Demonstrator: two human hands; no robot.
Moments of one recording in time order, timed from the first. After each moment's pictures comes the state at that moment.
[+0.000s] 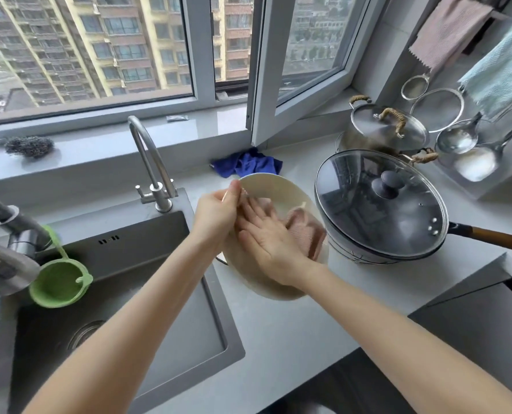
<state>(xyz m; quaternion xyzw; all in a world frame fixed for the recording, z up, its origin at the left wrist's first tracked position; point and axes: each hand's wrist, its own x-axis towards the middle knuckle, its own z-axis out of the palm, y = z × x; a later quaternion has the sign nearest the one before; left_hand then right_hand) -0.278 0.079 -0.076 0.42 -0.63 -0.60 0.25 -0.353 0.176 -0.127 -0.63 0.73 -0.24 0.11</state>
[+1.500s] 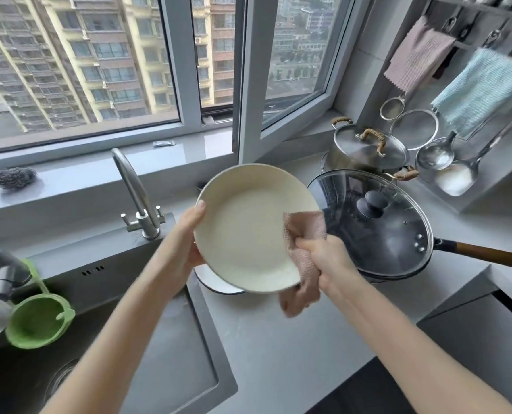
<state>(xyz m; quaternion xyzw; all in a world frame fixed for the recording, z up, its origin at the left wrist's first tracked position) -0.253 0.054 -0.081 0.28 -0.55 -0.77 0.17 -0.403 0.209 -0.093 0.02 0.69 -0.66 0.31</state>
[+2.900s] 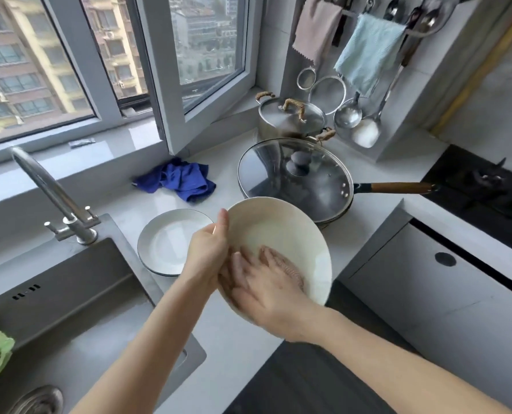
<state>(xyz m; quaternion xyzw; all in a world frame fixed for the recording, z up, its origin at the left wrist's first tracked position) -0.292 0.177 -0.081 0.38 -0.64 -0.66 0.12 -0.318 0.305 -0.106 -0.52 0.83 -0.10 0.15</state>
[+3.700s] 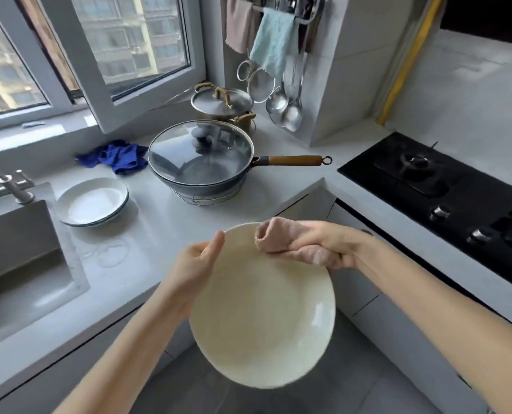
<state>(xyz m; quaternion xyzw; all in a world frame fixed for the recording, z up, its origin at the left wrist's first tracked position) -0.281 0.487 -0.077 0.33 -0.73 -0.59 0.09 -0.454 0.657 -0.070 -0.20 0.66 -0.47 0.55</state>
